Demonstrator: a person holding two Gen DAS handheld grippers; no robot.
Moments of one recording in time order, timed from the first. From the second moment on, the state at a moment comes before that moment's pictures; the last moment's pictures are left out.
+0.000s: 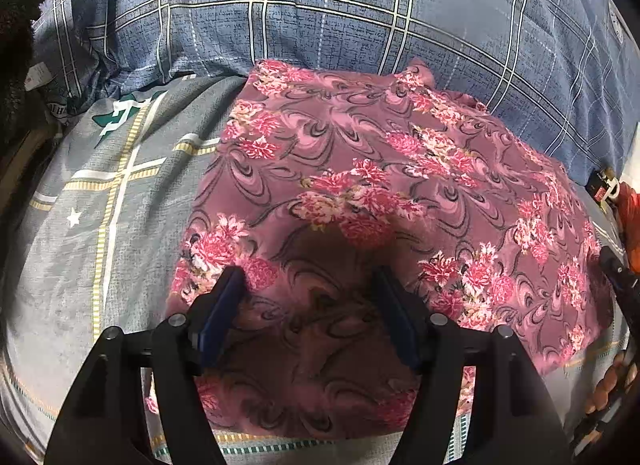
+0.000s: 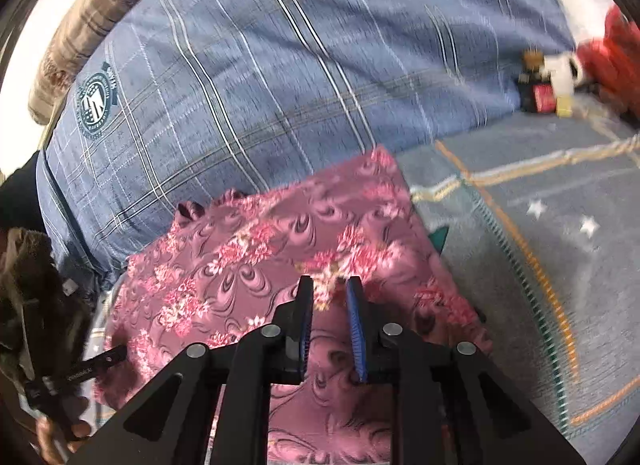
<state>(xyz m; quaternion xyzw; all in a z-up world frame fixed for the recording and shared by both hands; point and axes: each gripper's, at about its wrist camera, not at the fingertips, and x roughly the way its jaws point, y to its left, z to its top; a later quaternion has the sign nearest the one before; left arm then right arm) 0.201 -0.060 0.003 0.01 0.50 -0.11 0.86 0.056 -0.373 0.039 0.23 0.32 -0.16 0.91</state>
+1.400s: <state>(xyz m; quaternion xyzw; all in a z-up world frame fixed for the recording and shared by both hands) 0.284 -0.074 0.000 0.00 0.51 -0.08 0.86 0.131 -0.416 0.019 0.23 0.36 -0.22 0.88</state>
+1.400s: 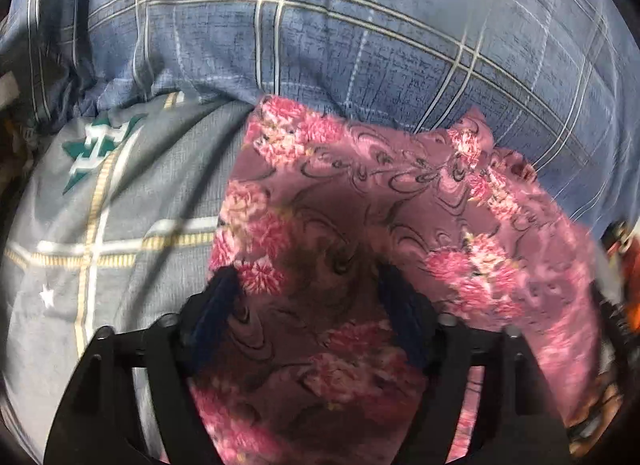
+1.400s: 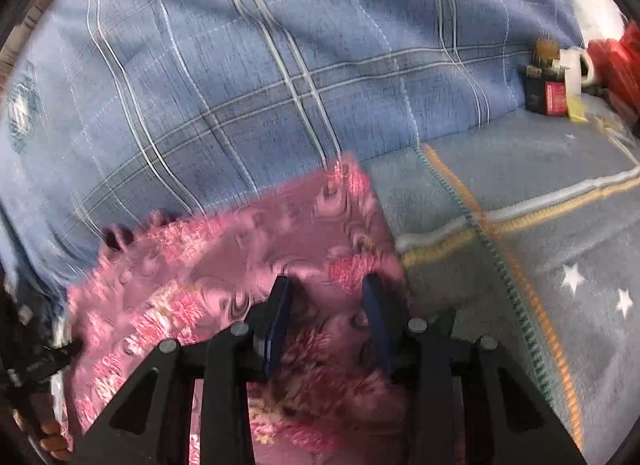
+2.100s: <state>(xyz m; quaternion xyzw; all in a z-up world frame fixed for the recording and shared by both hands) 0.196 0.061 0.008 -0.03 0.58 -0.12 0.81 0.110 -0.154 0.032 0.02 0.40 0.02 0.91</state>
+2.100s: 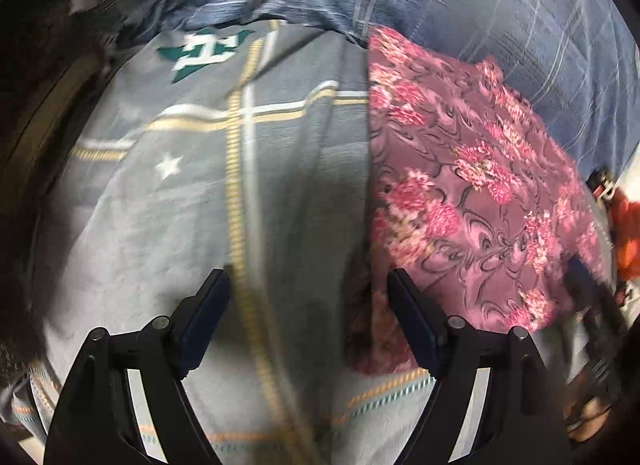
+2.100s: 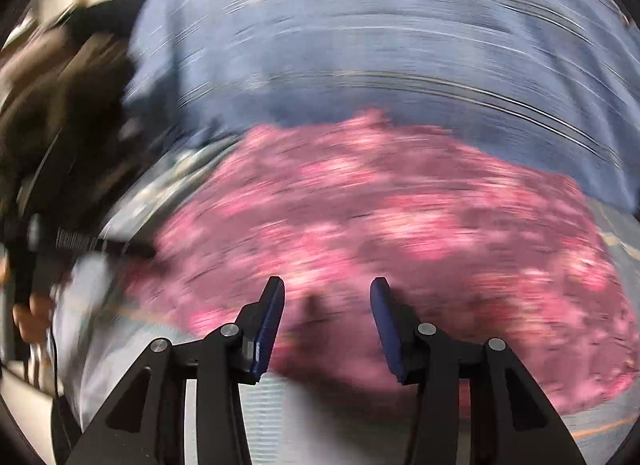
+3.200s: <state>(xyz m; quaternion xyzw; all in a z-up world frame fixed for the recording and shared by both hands) 0.273 0.066 0.035 -0.25 0.58 -0.16 0.76 0.137 -0.081 0.045 0.04 0.33 0.05 0.94</state>
